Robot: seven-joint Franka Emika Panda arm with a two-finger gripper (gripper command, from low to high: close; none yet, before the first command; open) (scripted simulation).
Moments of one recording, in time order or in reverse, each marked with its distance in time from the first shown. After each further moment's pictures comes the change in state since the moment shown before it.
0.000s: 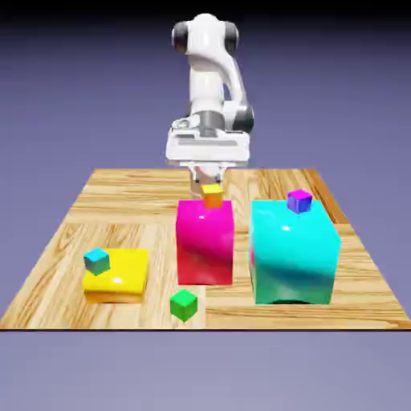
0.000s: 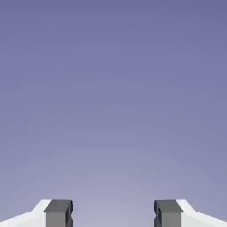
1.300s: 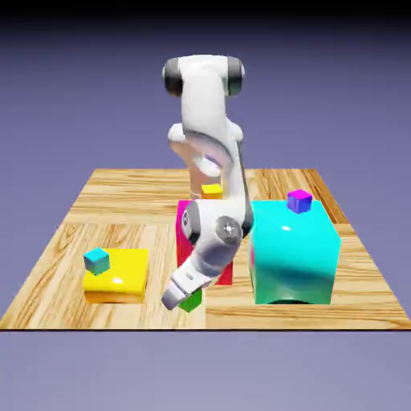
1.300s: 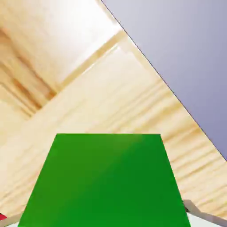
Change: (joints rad) arm -0.013 0.923 0.030 0.660 -0.365 -0.862 -0.429
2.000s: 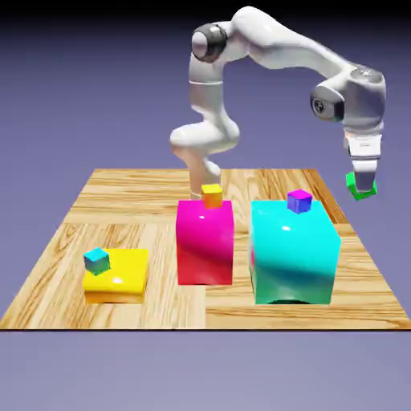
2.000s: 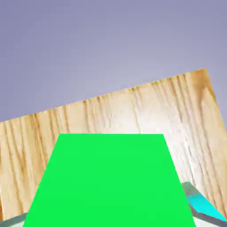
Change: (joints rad) arm 0.379 -0.341 0.287 0.061 0.593 -0.127 -0.242
